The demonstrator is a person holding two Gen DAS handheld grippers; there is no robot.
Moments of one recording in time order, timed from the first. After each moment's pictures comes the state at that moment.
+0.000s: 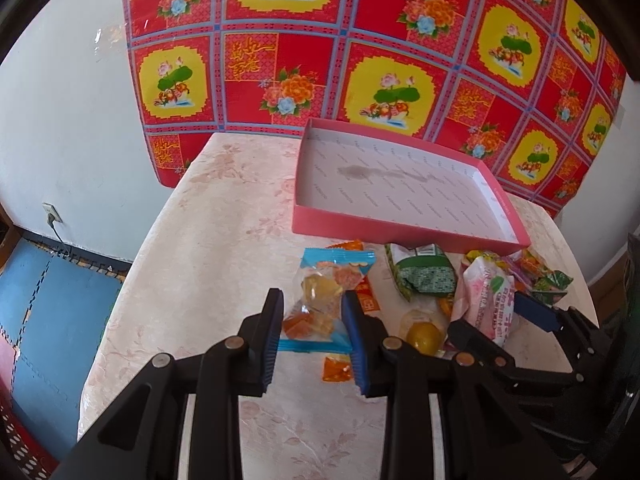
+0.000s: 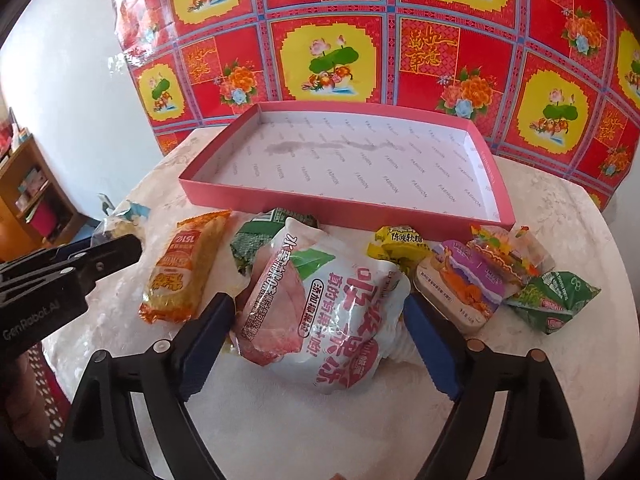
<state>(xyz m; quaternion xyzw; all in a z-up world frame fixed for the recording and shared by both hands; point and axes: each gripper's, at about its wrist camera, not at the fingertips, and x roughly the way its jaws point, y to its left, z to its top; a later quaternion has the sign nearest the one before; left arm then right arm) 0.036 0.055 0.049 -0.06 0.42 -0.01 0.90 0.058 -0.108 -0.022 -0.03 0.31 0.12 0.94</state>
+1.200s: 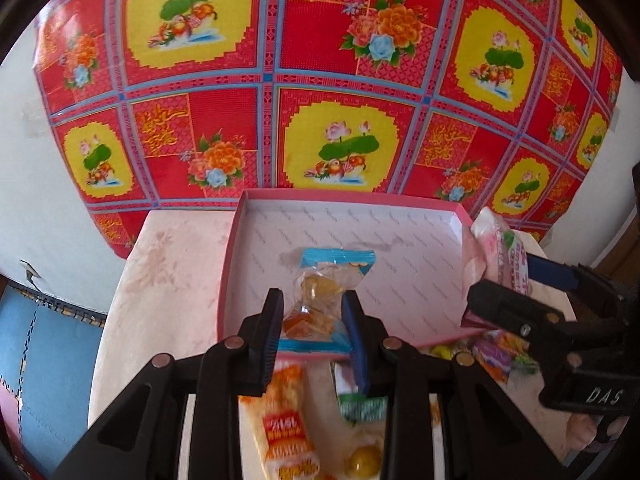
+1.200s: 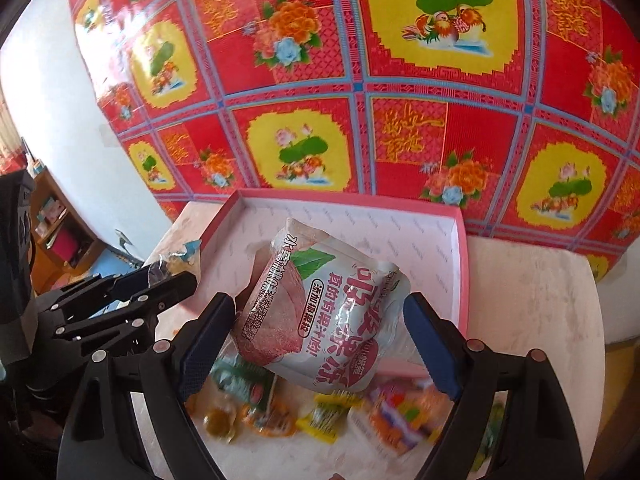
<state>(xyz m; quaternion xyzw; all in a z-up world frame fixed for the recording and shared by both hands) 0.137 0.012 0.084 -0.03 0.41 -0.05 0.91 0.140 -0.152 0.065 0.00 0.31 0.16 0.94</state>
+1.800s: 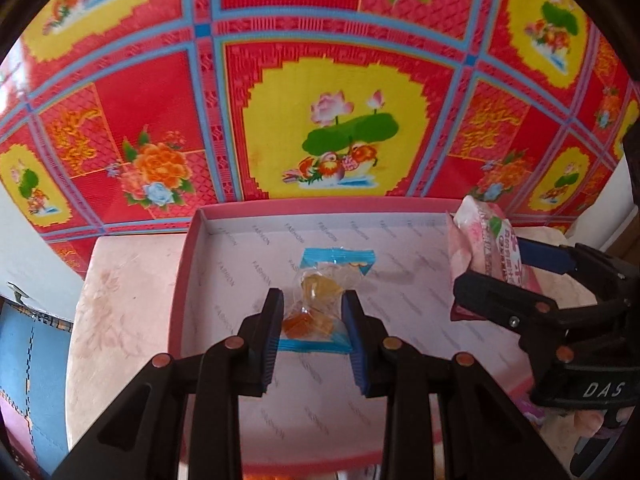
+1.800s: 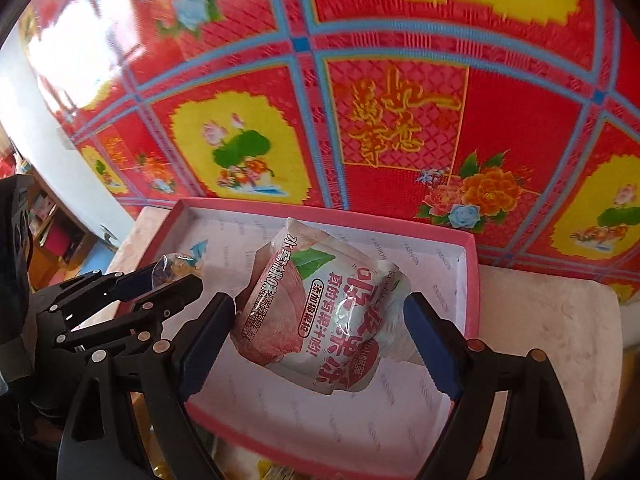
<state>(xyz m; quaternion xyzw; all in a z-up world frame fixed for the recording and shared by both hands) 0.224 -0.009 0.042 0.00 0.45 -0.06 0.89 0.233 -0.160 0.043 0.00 0.36 0.15 0.92</state>
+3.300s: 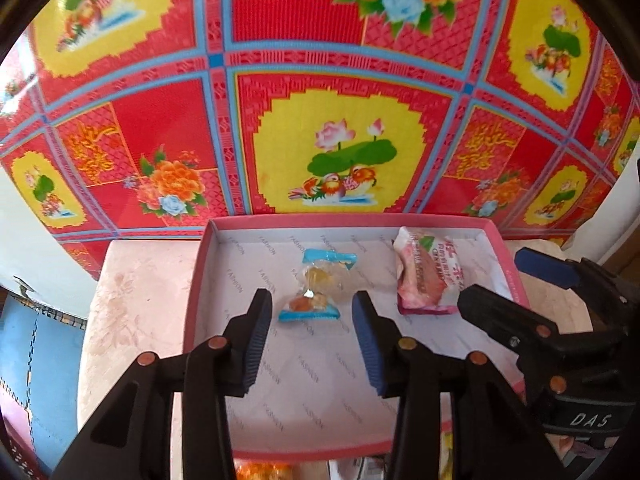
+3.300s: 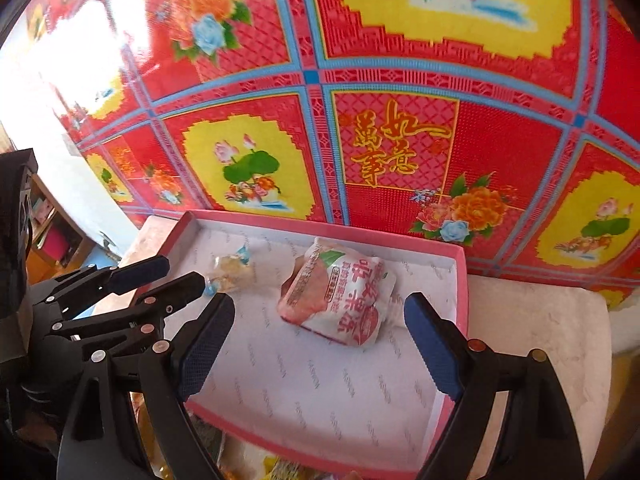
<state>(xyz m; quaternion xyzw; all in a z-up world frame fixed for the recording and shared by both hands) 0.190 0.010 0.057 -0.01 0.44 -0.05 0.90 0.204 -0.163 0.062 0.00 0.33 0.15 0.93</state>
